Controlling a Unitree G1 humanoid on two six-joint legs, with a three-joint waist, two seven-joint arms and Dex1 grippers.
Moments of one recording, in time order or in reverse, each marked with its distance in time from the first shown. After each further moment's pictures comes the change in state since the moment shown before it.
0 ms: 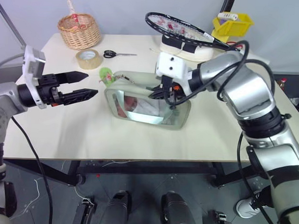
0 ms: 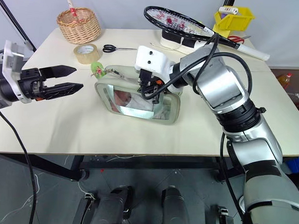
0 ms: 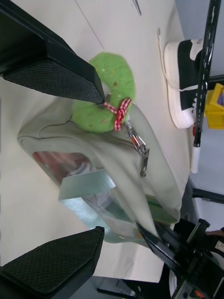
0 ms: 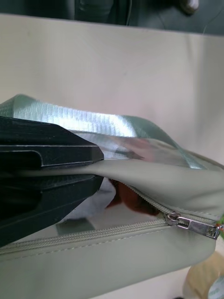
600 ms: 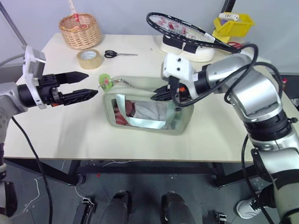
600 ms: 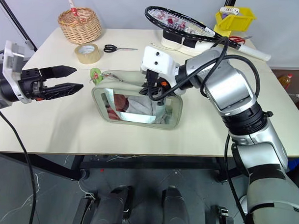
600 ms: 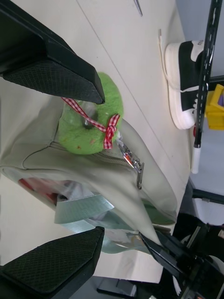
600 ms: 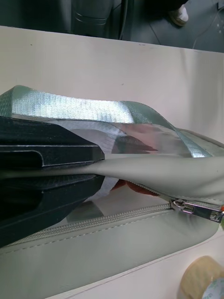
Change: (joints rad) left arm 0.002 -0.003 0.000 0.003 0.008 -0.001 -0.003; right arm 0.058 -0.041 -0.036 -0.022 0.050 -0.063 0.011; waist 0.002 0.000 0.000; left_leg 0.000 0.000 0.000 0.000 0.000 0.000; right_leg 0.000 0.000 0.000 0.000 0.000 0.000
